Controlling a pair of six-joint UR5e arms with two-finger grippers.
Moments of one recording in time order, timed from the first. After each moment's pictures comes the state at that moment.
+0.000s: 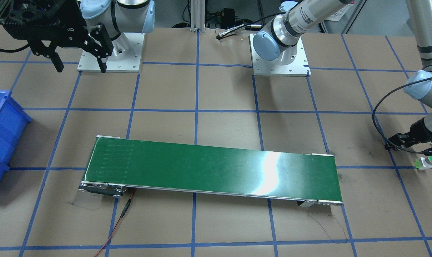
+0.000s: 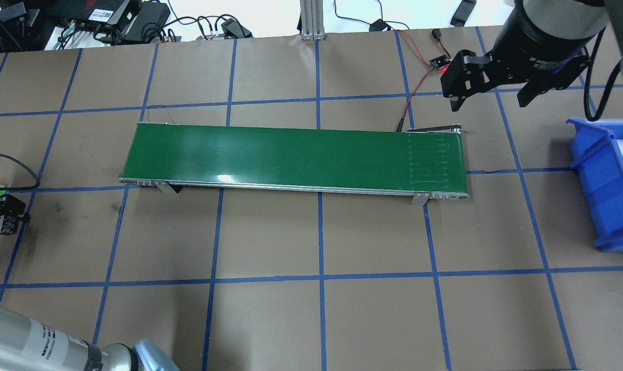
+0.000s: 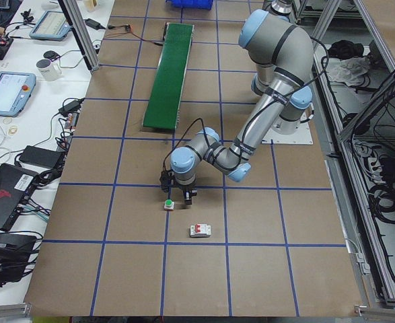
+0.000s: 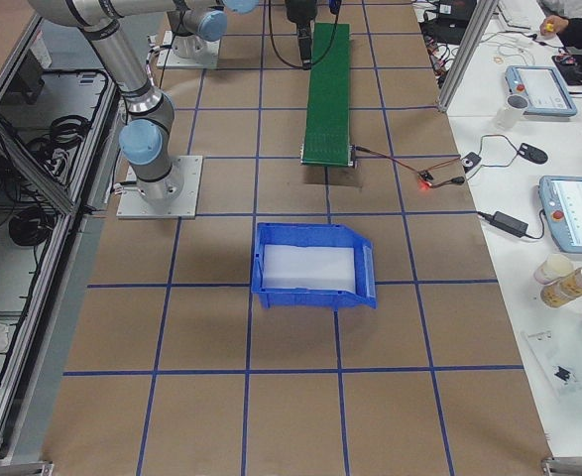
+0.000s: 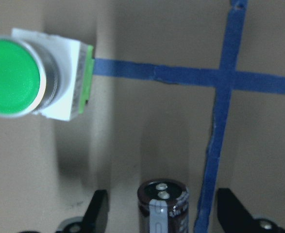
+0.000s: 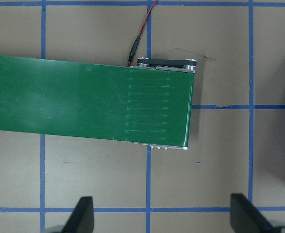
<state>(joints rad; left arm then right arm) -0.69 -2.09 -1.78 -0.87 1.61 0.77 1.57 -1.70 1.59 -1.61 -1.58 -0.01</state>
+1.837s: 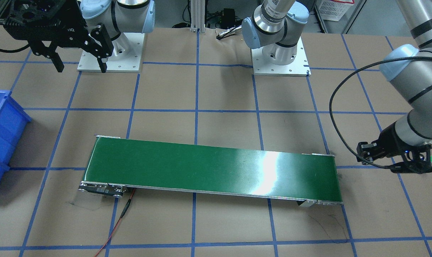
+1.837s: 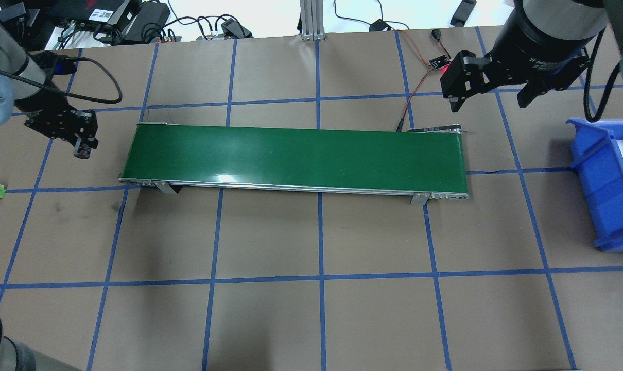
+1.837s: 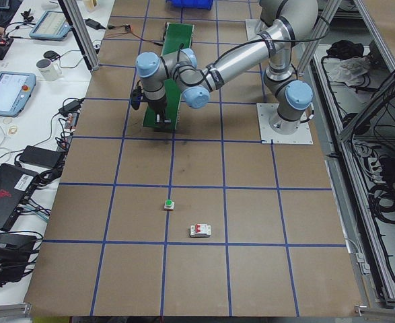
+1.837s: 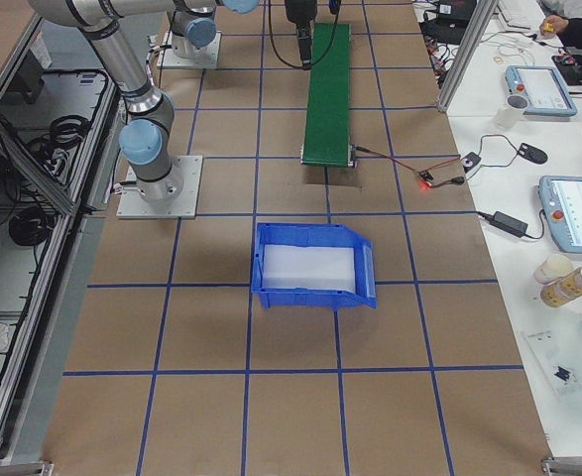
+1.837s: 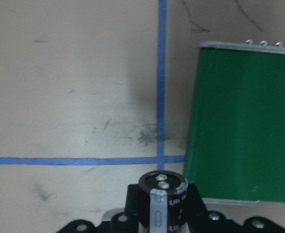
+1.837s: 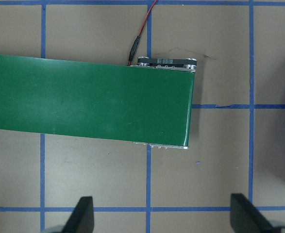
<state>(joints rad) -1.16 -1.89 -1.62 -1.25 1.61 0.41 1.57 -1.70 1.59 -1.61 -1.58 -0.01</state>
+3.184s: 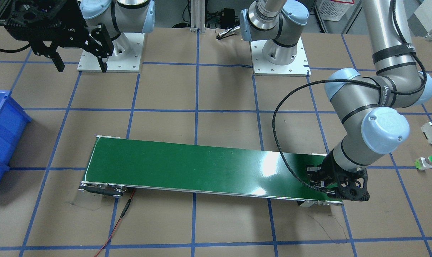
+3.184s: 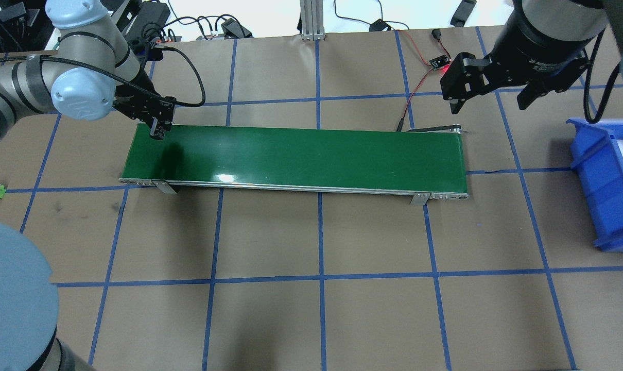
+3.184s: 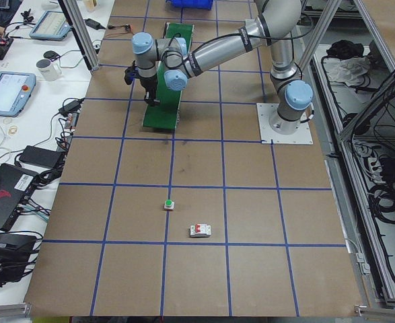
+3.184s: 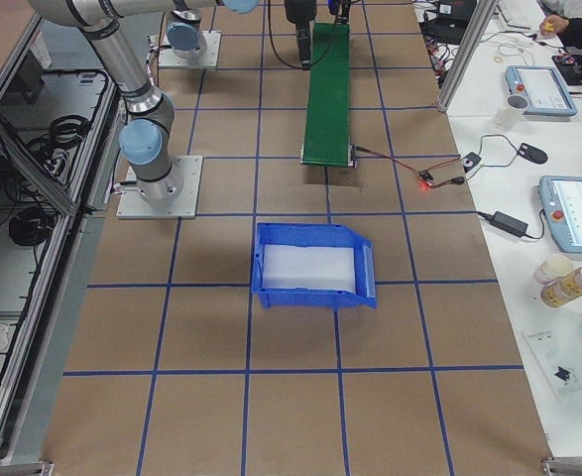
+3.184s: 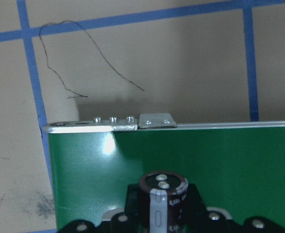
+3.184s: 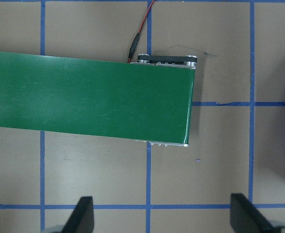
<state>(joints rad) -1.40 -1.99 -1.59 -1.12 1.59 0.28 1.57 -1.70 1.59 -1.60 -1.58 -0.01</state>
